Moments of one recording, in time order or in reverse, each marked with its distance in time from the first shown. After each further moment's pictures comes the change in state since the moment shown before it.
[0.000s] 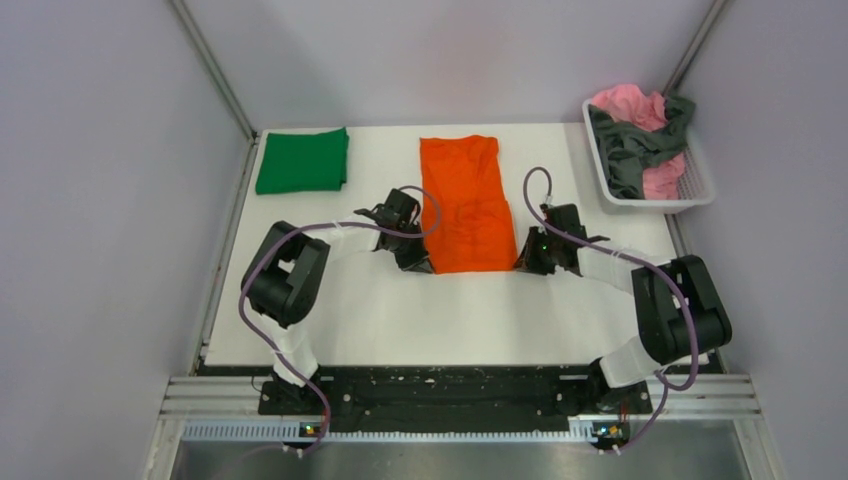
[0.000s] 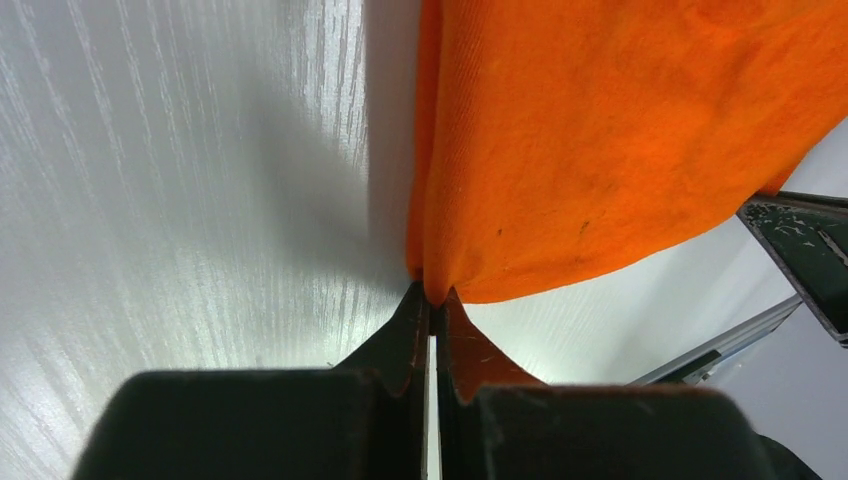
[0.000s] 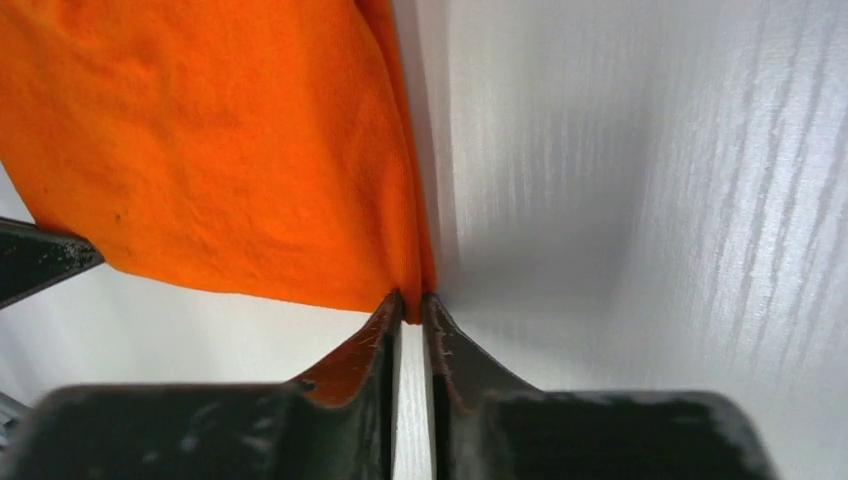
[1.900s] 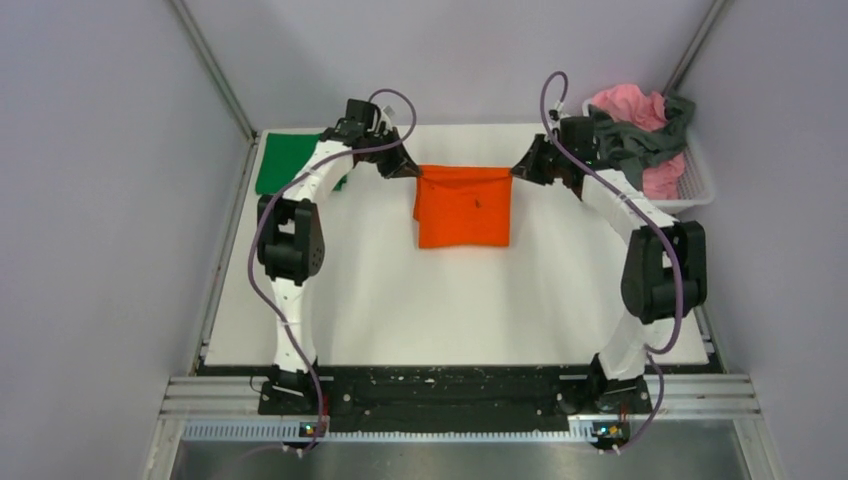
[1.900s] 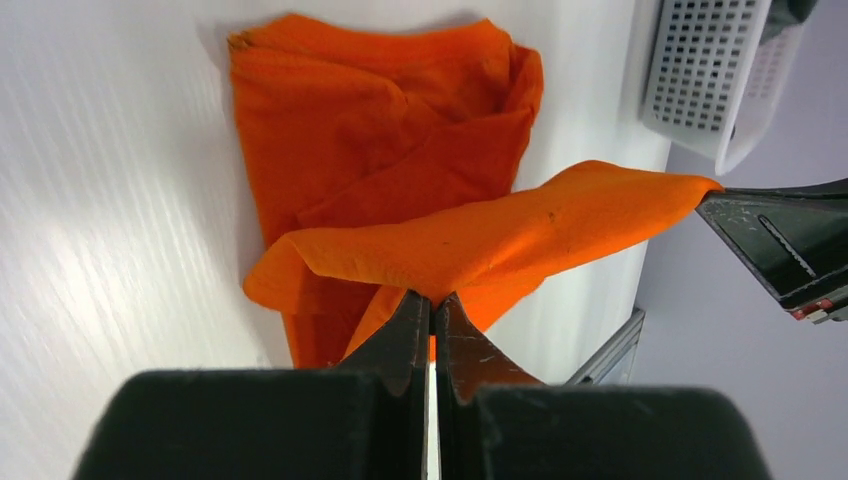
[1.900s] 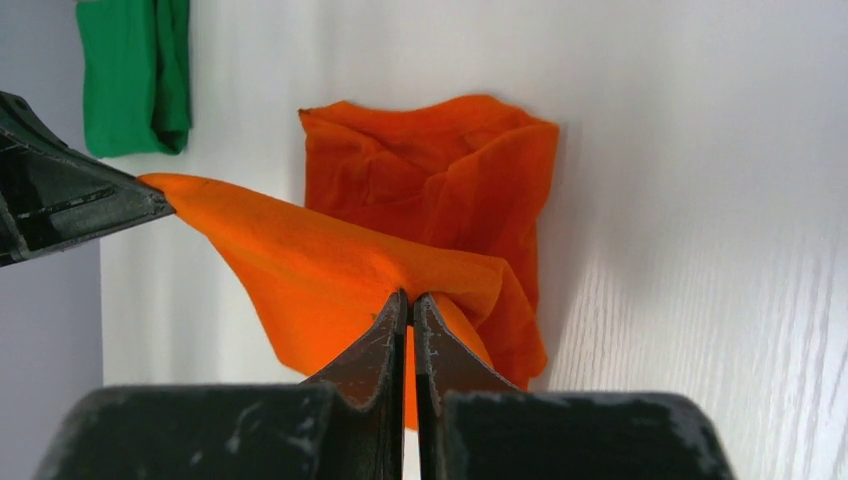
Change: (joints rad) left arm 0.284 0.285 0.795 -0.248 0.279 0.215; right arm -0.103 0.189 0.639 -0.121 -0.106 -0.026
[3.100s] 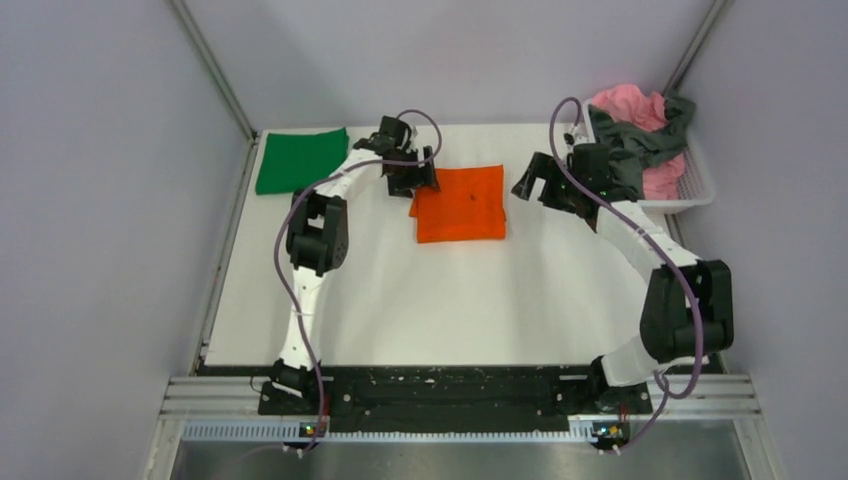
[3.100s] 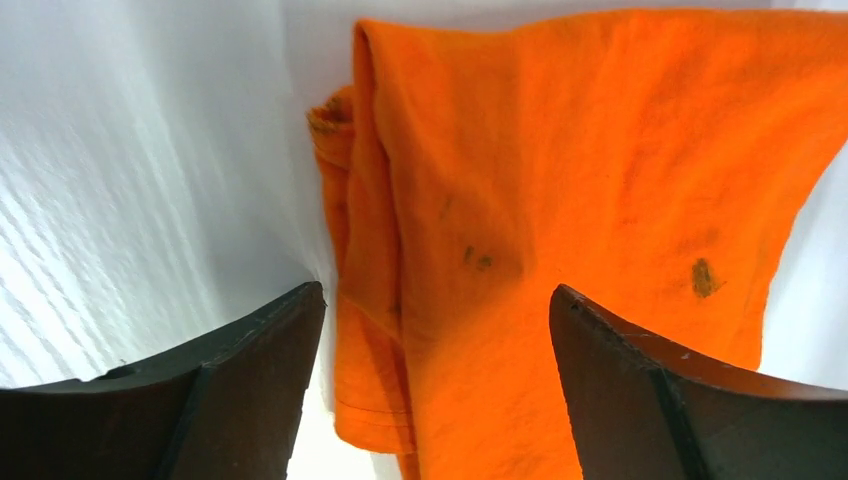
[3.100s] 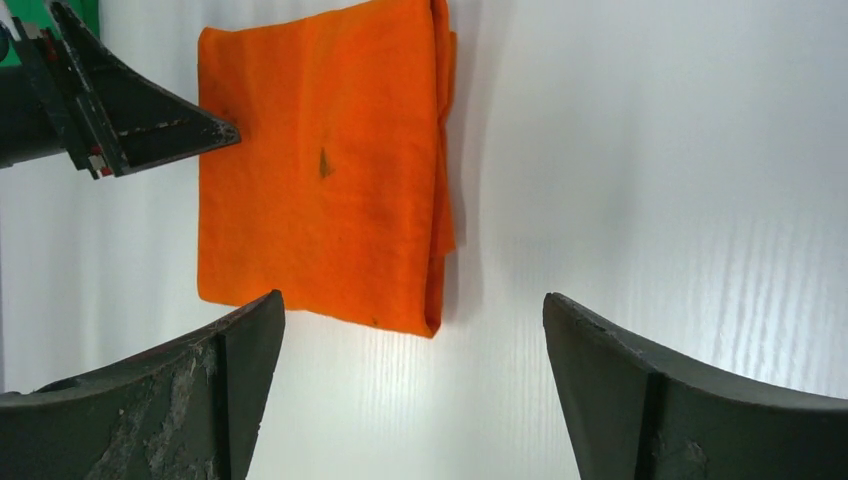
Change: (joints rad) left arm -0.069 0.276 0.182 -0.041 -0.232 0.181; right arm -0.015 -0.148 -0.237 0.079 0.102 -0.059
